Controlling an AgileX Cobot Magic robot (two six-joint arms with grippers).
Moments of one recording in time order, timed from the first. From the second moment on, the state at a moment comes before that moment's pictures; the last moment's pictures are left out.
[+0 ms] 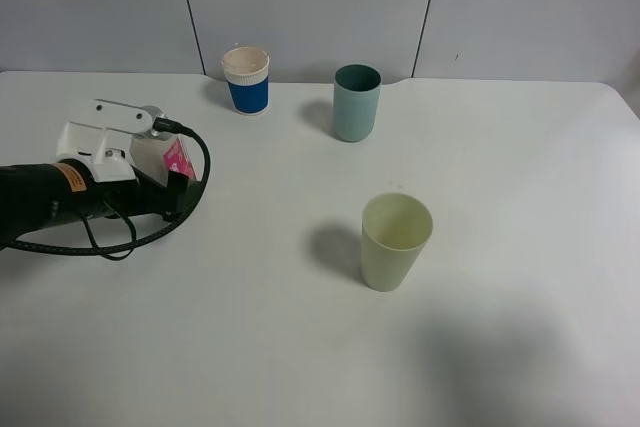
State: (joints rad) left arm -0.32 1.70 -0.40 0.02 -0.61 -0.11; right arm -0.13 0.00 -0.50 0.01 1.06 -0.09
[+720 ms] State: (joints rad) left arm -0.32 1.89 -0.40 0.03 -0.91 -0.13; right arm -0.13 0.00 -0.50 0.01 1.06 -0.09
